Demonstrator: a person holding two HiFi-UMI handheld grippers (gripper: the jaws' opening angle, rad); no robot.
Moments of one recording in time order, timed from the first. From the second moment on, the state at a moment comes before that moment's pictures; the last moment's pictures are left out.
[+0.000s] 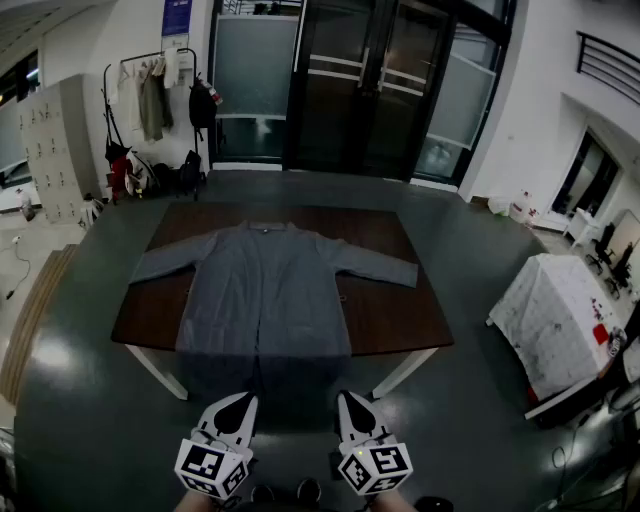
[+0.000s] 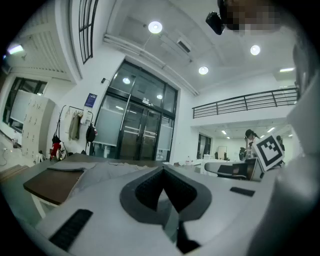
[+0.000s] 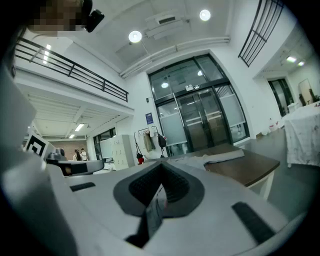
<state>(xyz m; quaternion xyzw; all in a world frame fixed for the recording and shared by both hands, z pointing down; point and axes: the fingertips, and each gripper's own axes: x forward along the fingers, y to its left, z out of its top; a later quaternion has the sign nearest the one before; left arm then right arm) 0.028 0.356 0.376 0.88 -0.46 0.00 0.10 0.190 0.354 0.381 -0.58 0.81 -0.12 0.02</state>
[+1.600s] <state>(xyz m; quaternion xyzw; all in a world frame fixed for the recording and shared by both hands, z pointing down) 0.130 0.312 0.403 0.87 -0.48 0.03 0.13 0.328 0.299 0.410 -0.64 0.76 -0.11 0.06</state>
